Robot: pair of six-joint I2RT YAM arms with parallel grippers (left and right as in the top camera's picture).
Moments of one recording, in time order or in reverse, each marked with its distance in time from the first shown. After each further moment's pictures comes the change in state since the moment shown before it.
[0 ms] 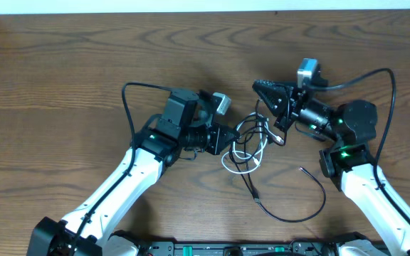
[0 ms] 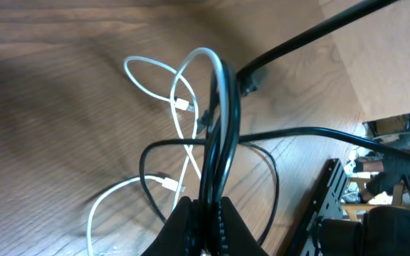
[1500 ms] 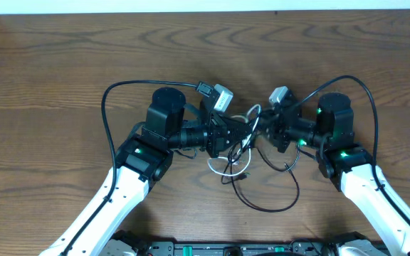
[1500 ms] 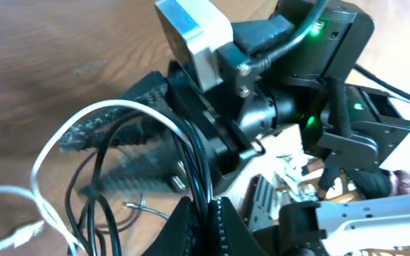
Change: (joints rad) left arm -0.014 -0.173 0.000 0.196 0.198 -0.082; right arm 0.016 -0.004 0.004 -0.615 0.074 -0.576
